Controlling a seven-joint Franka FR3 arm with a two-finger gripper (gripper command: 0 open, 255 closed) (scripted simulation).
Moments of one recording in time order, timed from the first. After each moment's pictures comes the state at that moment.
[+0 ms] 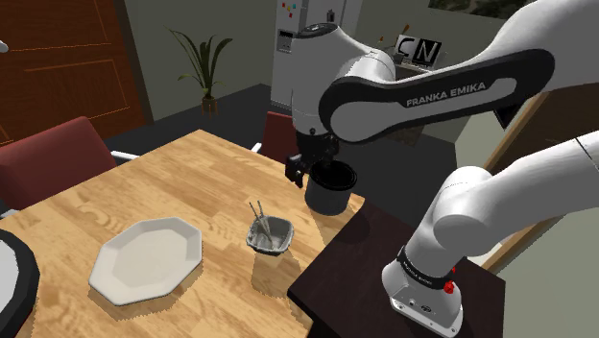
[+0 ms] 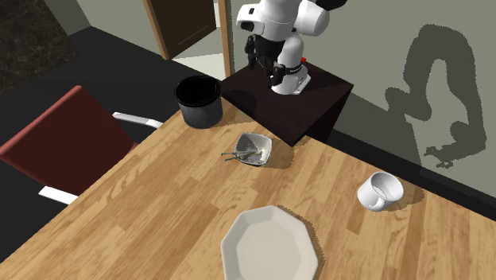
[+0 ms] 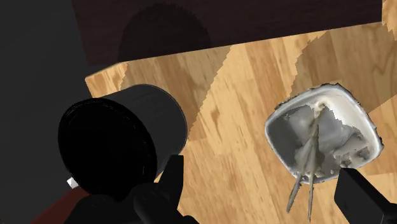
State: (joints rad) arm 0.05 -0.60 0.38 -2.59 0.00 1.92 0.55
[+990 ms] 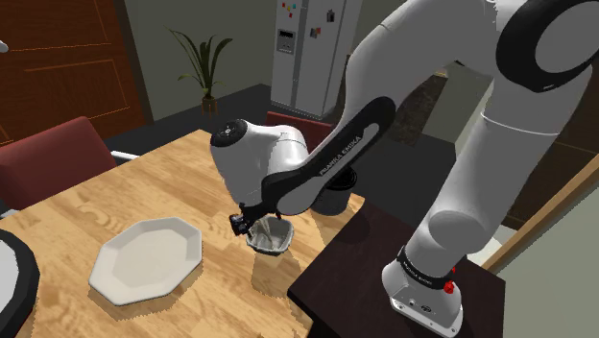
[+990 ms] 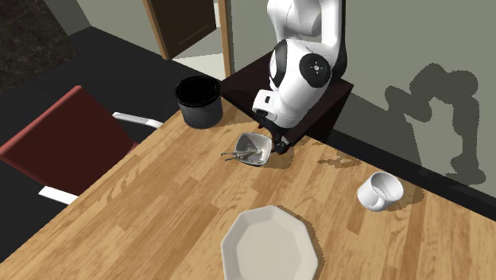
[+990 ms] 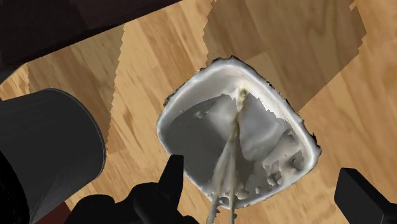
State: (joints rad) arm -0.05 0.09 0.66 -2.41 -0.37 2.25 1.19
